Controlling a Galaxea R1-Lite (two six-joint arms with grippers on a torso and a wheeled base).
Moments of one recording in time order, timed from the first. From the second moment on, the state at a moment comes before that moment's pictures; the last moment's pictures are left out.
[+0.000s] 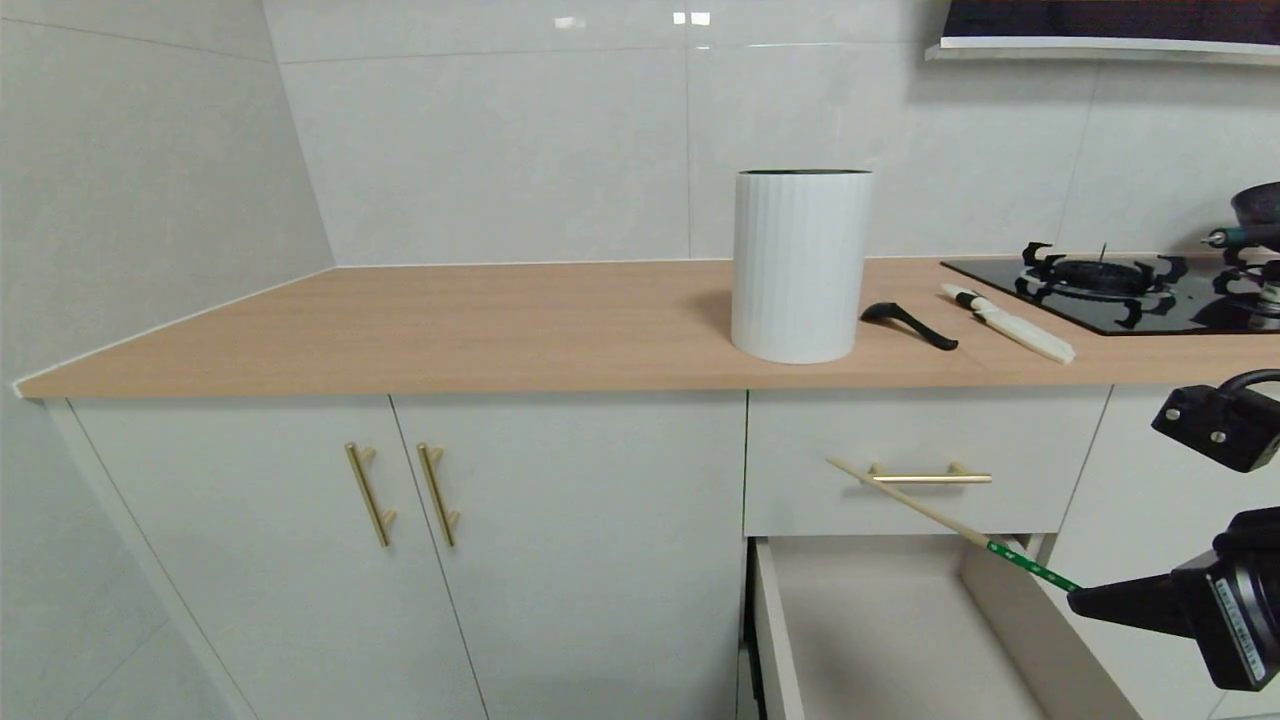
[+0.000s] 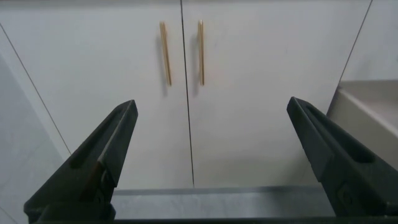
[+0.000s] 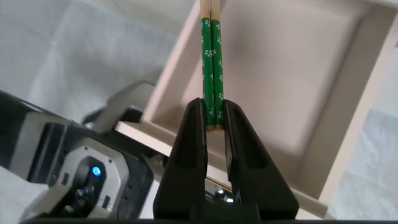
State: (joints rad) left arm 0.00 0.00 0.00 0.00 -0.03 0.01; right arm 0.42 1.22 -0.87 0.46 0.11 0.13
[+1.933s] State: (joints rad) left arm 0.00 0.00 0.00 0.00 -0.03 0.01; right arm 0.52 2.19 -0.90 0.07 -0.09 0.36
